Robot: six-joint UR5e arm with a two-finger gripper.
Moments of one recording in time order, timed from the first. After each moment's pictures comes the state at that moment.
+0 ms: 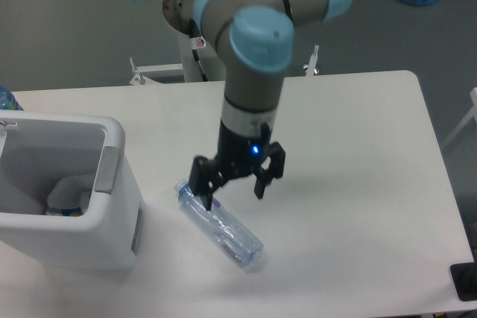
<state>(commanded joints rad) 2.41 -2.02 -1.42 -1.05 1.31 -0.04</state>
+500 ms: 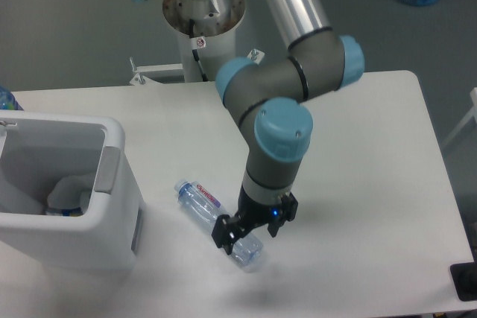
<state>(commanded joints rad) 2.41 -2.16 -1.40 -1.02 1.41 -0.07</state>
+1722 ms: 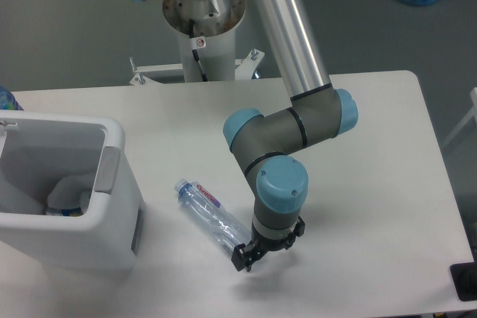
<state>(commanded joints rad) 2.40 -2.25 -1.41 -0.95 1.49 -0.13</state>
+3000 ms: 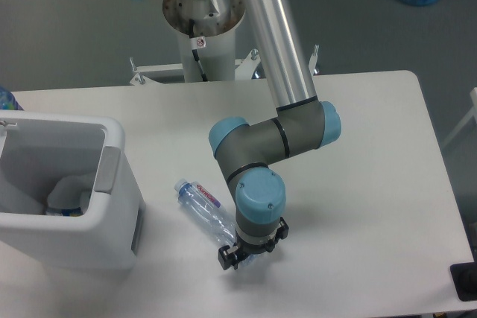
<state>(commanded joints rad) 2.36 -2.28 -1.43 -0.95 1.54 -0.13</state>
